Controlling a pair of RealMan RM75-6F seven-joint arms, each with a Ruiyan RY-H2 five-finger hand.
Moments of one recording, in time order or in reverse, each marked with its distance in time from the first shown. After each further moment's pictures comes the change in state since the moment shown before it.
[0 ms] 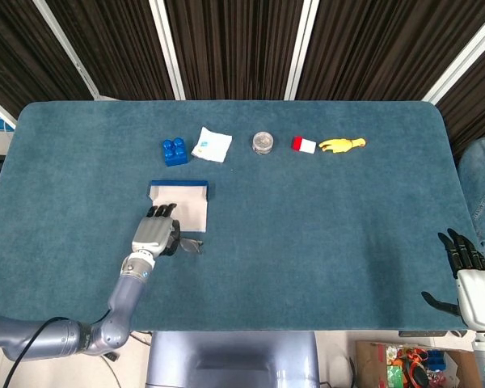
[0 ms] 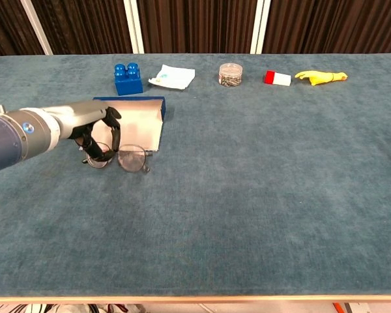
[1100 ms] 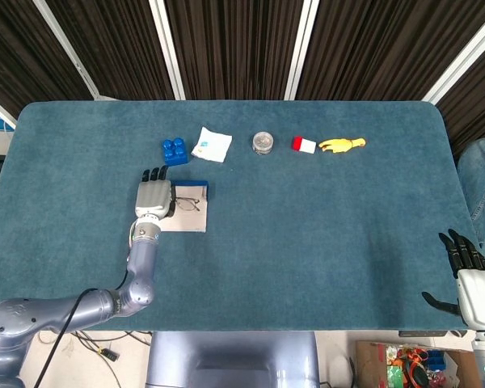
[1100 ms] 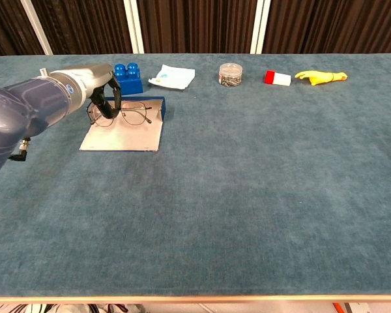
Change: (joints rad) left arm -0.154 -0.171 -0.141 0.440 -0.097 -0.053 0.085; right arm 0.001 0.003 0.002 -0.010 0.019 -0.015 -0.008
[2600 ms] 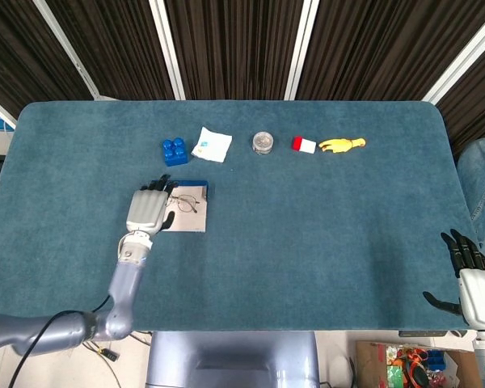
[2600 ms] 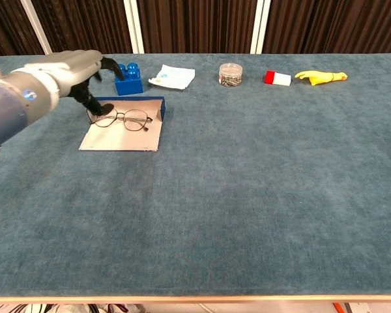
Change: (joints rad) left arm 0.183 0.146 0.106 -0.345 0.326 0.170 -0.102; right arm -0.001 0.006 0.006 -0.017 0.024 -0.010 0.000
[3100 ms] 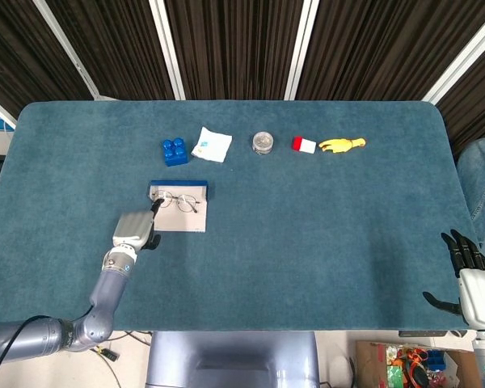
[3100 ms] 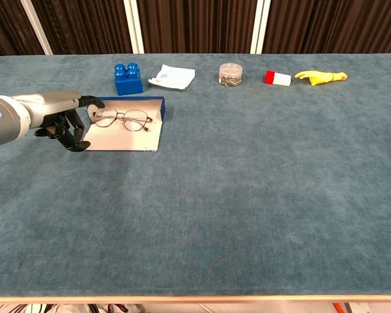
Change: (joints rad) left arm 0.017 0.104 0.029 -0.095 -0.231 -0.159 -0.003; right arm 0.001 0.002 0.001 -0.006 0.009 -0.007 -0.003
